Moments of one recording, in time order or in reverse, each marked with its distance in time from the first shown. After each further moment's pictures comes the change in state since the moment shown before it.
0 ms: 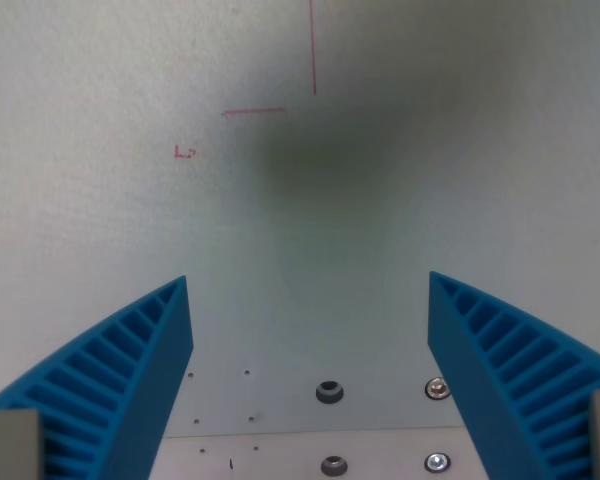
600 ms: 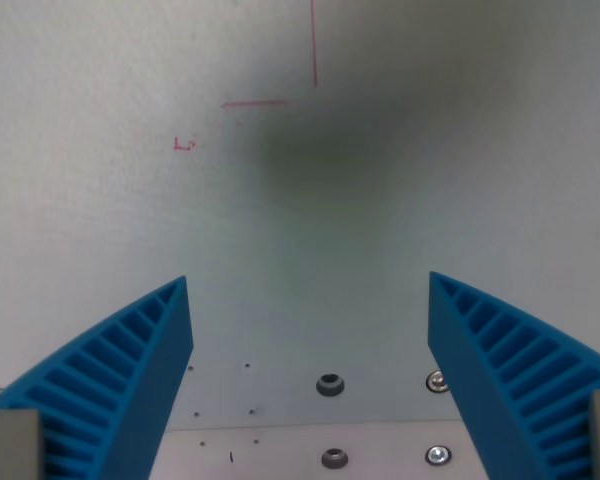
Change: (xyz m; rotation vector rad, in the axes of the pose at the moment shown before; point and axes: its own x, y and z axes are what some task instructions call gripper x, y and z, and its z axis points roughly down) arm -0.002 0.000 0.002 0.001 -0.013 0.000
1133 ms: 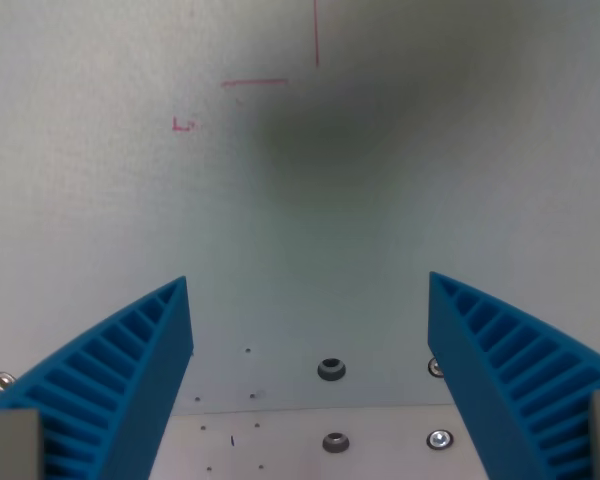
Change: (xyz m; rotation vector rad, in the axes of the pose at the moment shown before) arm -0.005 -0.001 0.002 0.003 -0.026 0.000
